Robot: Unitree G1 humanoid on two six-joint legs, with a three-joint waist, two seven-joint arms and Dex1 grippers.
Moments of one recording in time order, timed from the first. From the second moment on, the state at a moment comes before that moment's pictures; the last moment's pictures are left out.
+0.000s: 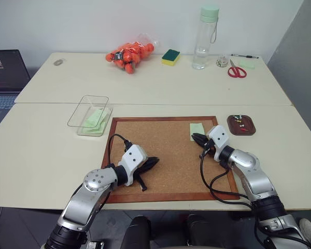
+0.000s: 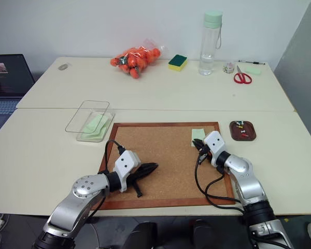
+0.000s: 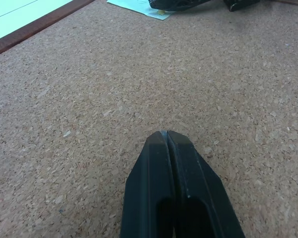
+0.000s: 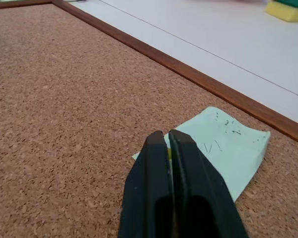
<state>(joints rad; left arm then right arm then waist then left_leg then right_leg) -0.05 0.52 -0.19 -0.31 -0.18 0.37 -0.71 -0.30 -0.36 0.13 0.13 0.09 0.05 0.62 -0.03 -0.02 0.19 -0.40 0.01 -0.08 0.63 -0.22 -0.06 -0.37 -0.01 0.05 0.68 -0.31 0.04</state>
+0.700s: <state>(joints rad) -0.05 0.52 -0.19 -0.31 -0.18 0.36 -0.71 -0.29 -0.32 0.04 0.03 0.22 0.13 0.61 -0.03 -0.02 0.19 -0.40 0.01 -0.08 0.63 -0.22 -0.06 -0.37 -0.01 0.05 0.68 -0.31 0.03</state>
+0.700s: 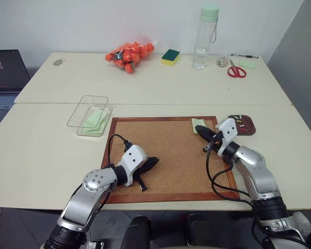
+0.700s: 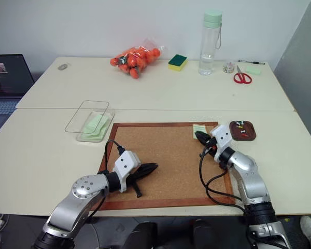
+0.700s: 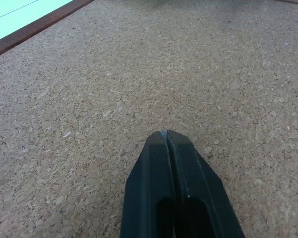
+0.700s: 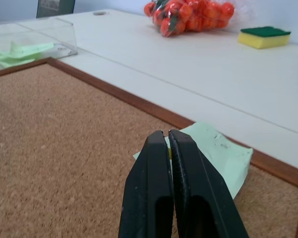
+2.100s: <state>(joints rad) -0.50 0.22 0.09 -0.20 -0.65 0.79 -0.48 -0.31 -0.42 0.11 -0.23 0.25 0.21 0.74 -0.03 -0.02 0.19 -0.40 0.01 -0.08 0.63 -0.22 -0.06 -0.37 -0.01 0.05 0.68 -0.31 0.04</state>
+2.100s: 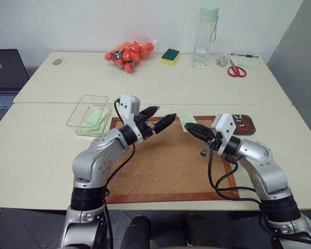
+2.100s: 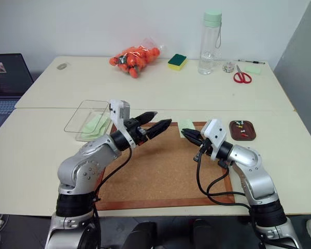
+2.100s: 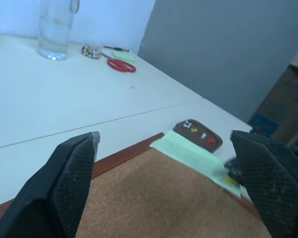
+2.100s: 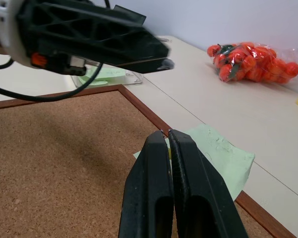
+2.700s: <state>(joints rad) -0.72 0.04 0.32 0.10 -0.92 1.18 -0.14 -0.38 -0.45 0.14 -0.27 0.22 0.18 0.77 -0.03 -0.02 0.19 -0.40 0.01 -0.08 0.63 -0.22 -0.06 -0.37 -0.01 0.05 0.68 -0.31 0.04</state>
